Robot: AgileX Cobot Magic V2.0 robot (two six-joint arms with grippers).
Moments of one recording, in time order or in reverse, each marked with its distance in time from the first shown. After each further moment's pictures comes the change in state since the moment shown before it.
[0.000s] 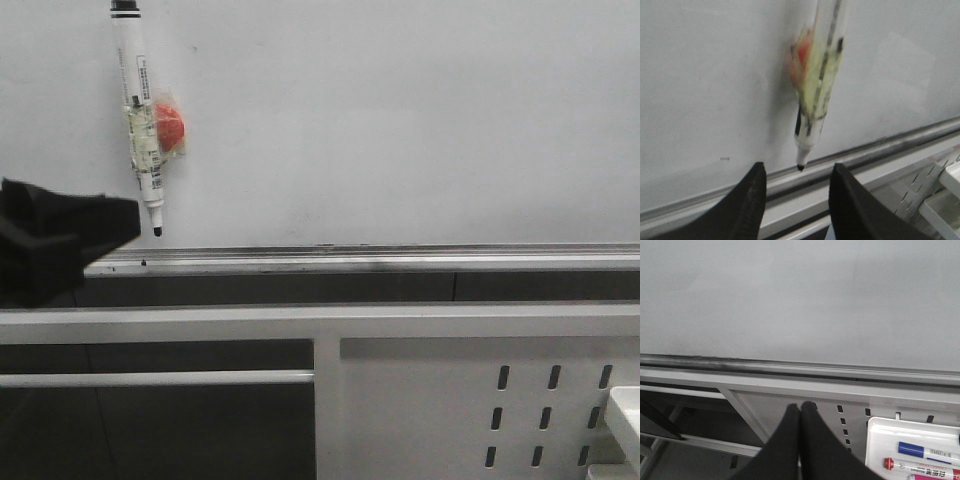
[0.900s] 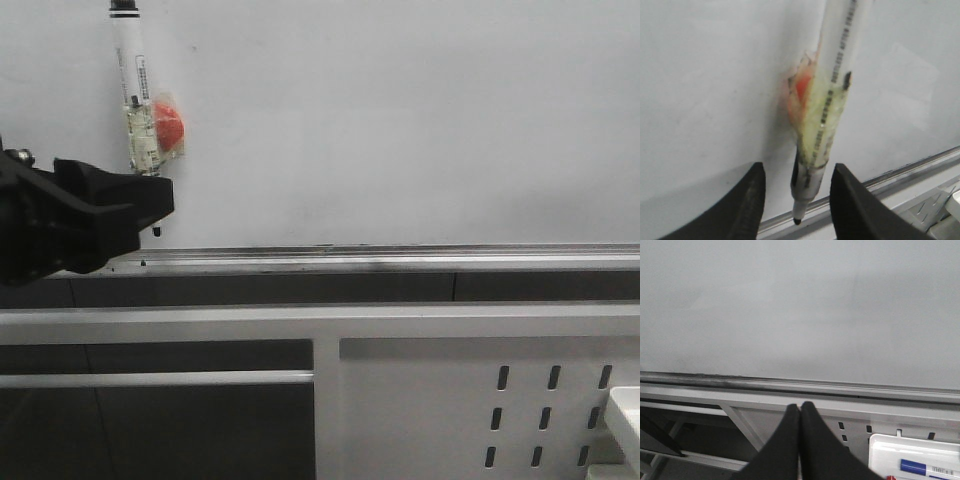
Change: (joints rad) left arm 0.000 0.053 -0.099 -0.010 -0.016 0.000; right arm 0.000 0.000 0.000 0.005 -0.051 0.000
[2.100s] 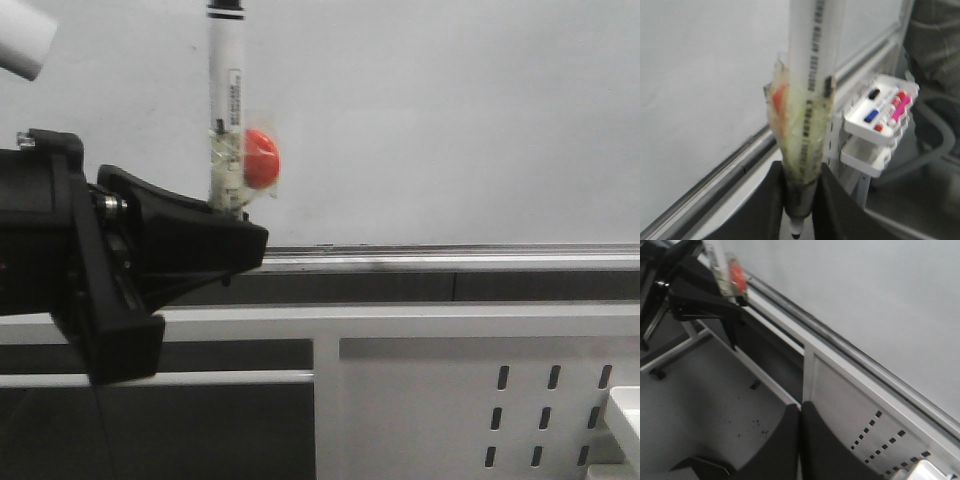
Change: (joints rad) left arm -0.012 -0.117 -0.077 0.530 0.311 0.000; right arm 0.379 0.229 -0.241 0.002 0.223 -0.326
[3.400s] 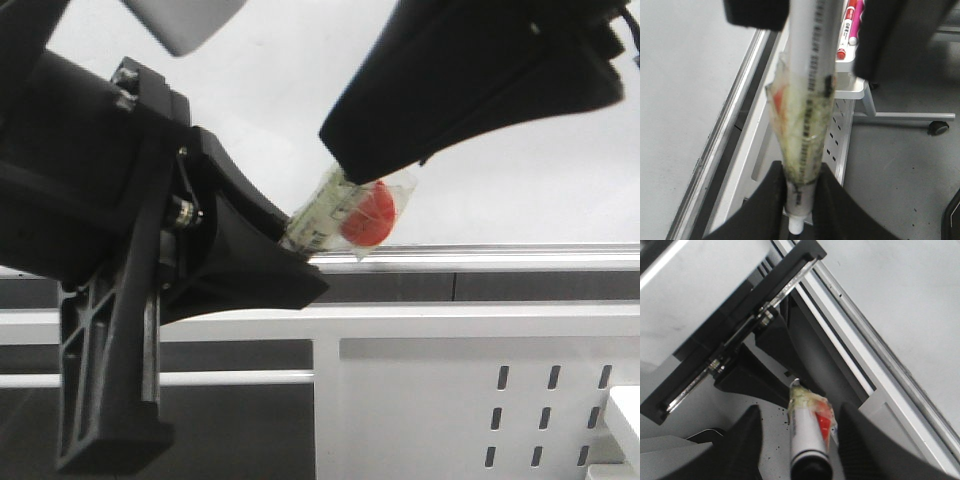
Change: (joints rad) left arm -0.278 -0.174 -0.223 0.234 0.690 0.000; right arm 0.272 0.395 -0.162 0.000 -0.161 -0.050
